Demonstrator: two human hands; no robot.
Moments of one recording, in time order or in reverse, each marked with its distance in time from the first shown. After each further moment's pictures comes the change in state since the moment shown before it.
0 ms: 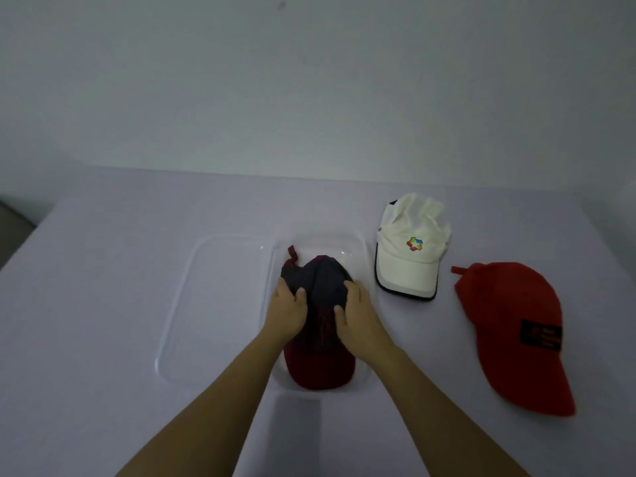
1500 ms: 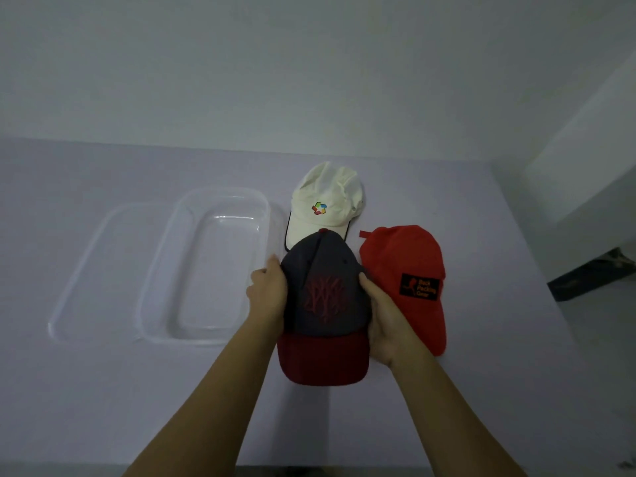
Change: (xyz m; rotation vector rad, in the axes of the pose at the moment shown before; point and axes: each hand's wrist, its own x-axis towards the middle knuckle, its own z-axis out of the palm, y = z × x) left_hand -0.102 0.107 0.142 -0.543 0.079 -0.415; right_hand -0.108 0.124 -0.152 1.419 -0.116 0.671
